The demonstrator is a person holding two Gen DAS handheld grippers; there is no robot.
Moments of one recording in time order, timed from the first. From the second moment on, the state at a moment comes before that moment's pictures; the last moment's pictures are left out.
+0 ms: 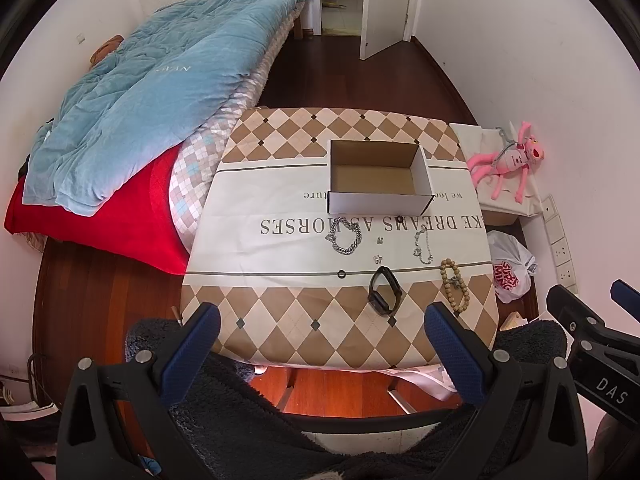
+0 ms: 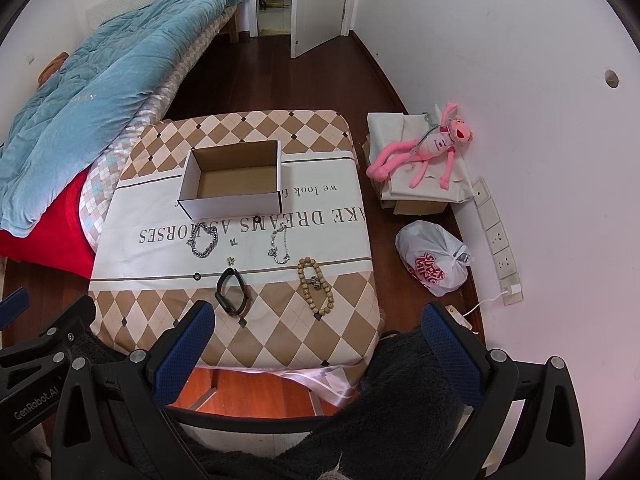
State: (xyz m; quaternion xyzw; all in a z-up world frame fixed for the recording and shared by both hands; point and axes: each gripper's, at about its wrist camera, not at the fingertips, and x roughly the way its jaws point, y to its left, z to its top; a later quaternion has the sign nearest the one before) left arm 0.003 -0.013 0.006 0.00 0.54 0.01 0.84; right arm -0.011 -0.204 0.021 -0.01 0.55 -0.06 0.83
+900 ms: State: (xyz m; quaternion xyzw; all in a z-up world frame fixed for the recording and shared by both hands) left arm 0.054 -0.032 -0.050 0.04 0.55 0.04 0.83; right arm 0.028 -0.240 -0.002 0.02 0.55 -0.08 0.83
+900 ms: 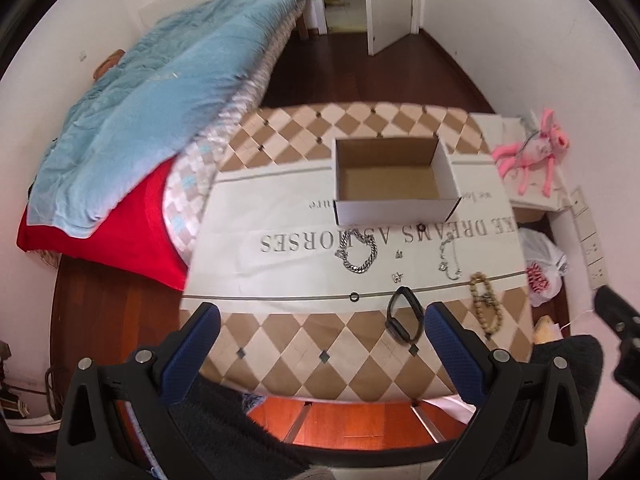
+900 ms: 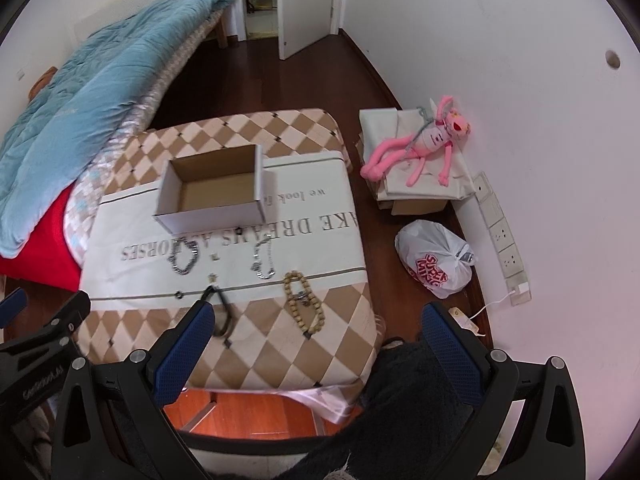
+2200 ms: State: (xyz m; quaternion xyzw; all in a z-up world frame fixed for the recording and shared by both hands) left arm 0.092 -0.035 -0.229 -0.01 0.66 -0.02 0.75; right arm 0.074 -0.254 -0.241 0.09 0.65 0.00 0.75
